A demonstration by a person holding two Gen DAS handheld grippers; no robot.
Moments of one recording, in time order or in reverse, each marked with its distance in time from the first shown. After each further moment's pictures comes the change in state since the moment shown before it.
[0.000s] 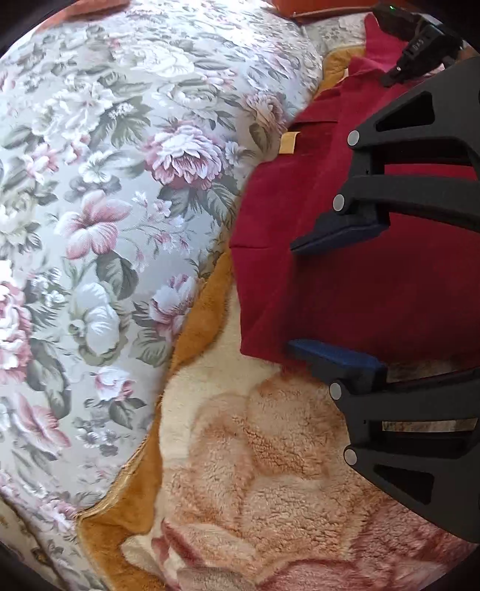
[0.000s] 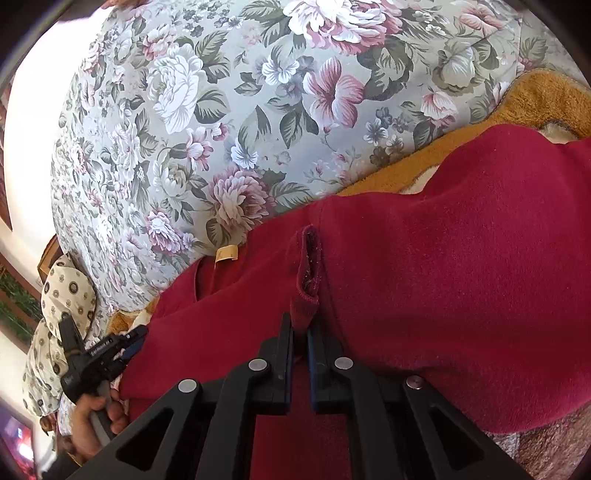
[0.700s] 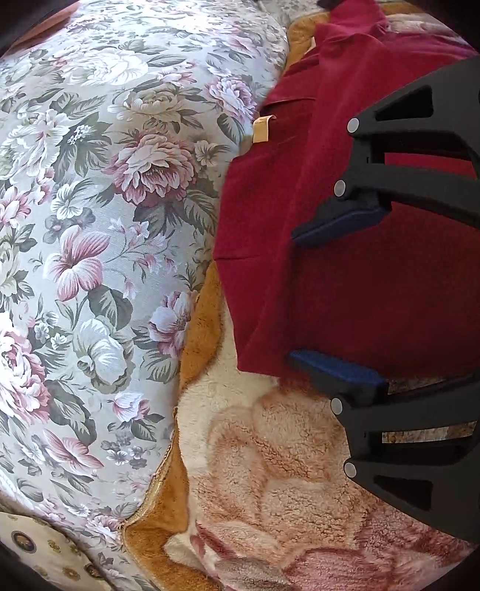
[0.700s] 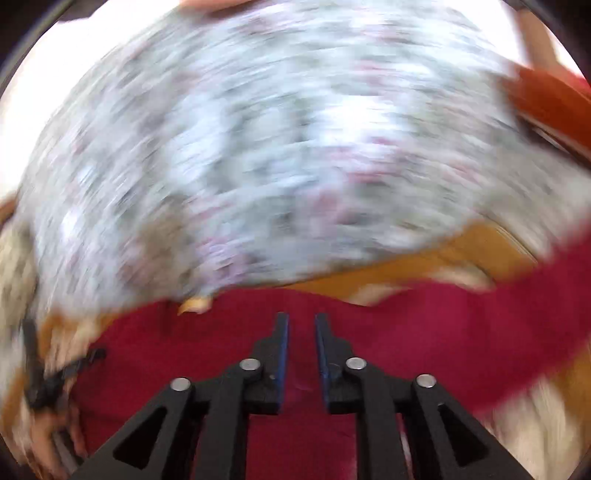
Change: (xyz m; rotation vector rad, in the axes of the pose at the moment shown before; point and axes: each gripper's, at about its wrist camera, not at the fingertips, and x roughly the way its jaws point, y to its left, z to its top) left arm 0.006 -0.029 -0.011 0.160 -0.017 0.099; right arm -0.027 0.090 0.015 -0.404 -0.047 -0.276
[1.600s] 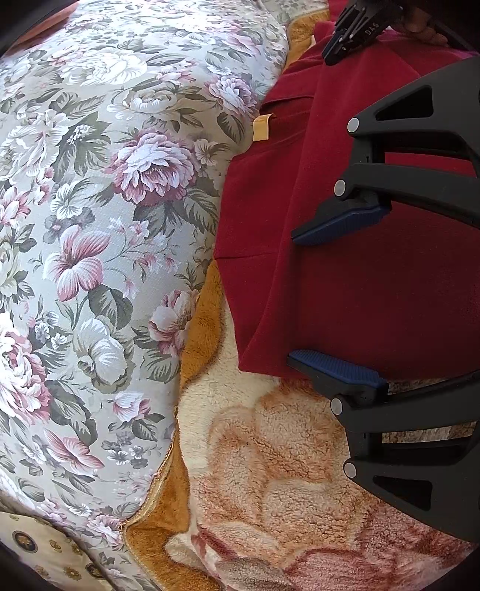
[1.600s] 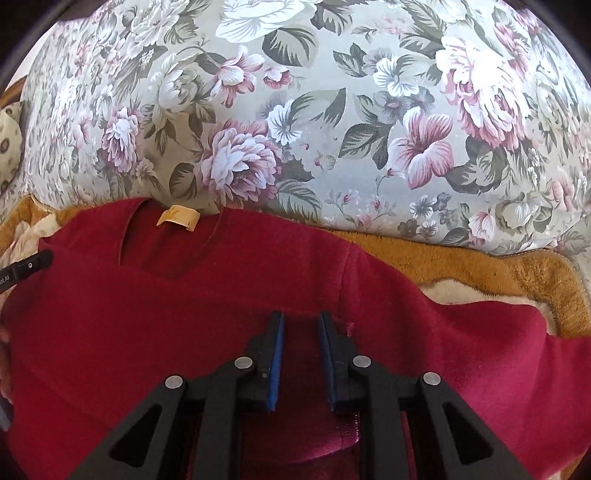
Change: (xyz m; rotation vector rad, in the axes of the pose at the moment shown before) left arm 0.000 0.001 0.000 0.004 -0.003 0.003; right arm 0.082 0.004 -0.010 -0.152 0.134 -0.121
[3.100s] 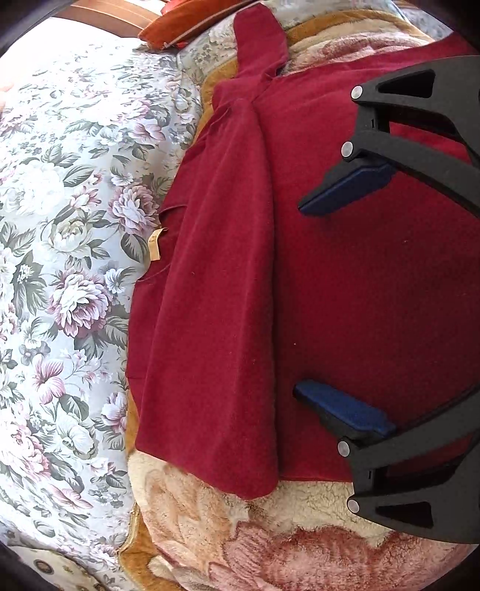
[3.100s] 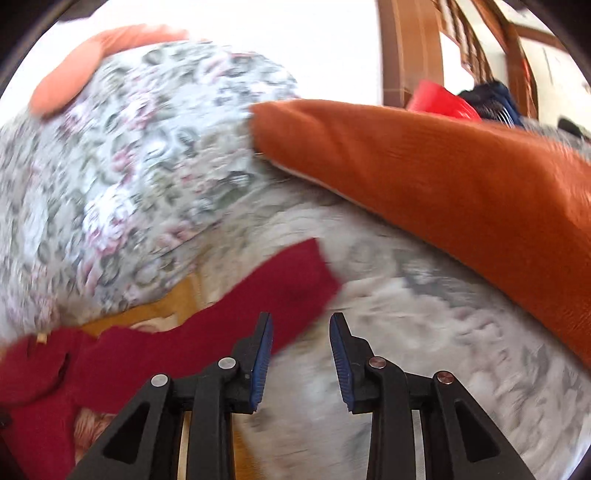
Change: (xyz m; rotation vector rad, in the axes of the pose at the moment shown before) left arm -0.066 -0.061 -0.093 0.137 0.075 -0.156; right arm -0.261 -0.289 -0.118 0.515 -0.261 -0.432
